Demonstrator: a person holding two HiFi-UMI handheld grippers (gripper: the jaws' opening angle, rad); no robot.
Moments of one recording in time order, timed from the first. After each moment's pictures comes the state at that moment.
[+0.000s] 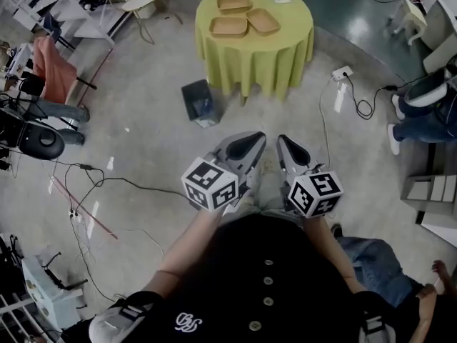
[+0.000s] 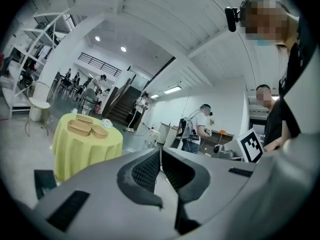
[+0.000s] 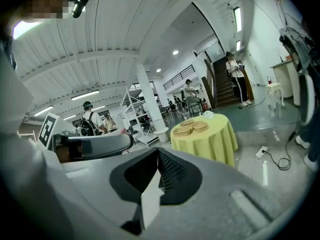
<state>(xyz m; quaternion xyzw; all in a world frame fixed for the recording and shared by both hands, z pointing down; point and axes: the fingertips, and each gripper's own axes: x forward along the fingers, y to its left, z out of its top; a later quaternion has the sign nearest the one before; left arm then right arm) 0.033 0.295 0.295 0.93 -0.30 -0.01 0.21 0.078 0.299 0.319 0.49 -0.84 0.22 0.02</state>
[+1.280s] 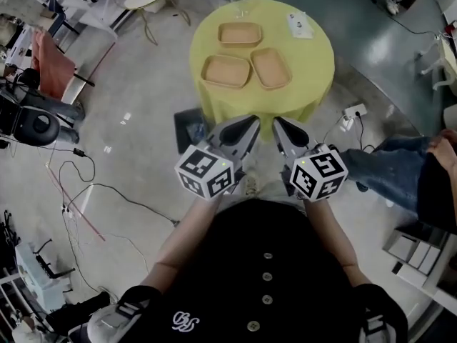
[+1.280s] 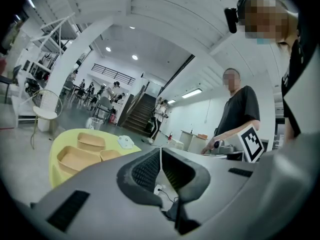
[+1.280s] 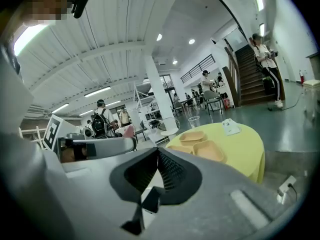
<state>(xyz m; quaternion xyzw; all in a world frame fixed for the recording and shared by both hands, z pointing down) 0.074 -0.042 0.295 0.90 -0.39 -0.03 0.20 0.117 -0.047 0.314 0.38 -0.90 0.21 0.05</state>
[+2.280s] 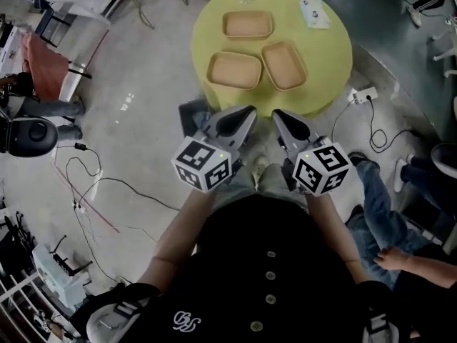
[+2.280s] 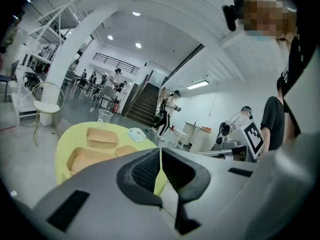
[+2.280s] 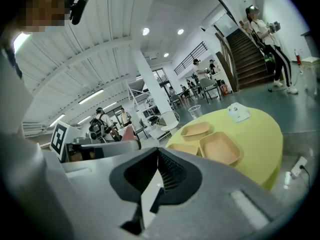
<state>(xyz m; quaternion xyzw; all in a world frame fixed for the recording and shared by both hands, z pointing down) 0.025 -0.124 0.325 0.89 -0.39 0.03 0.24 0.071 -0.118 0.335 0.37 -0.88 0.28 0.05</state>
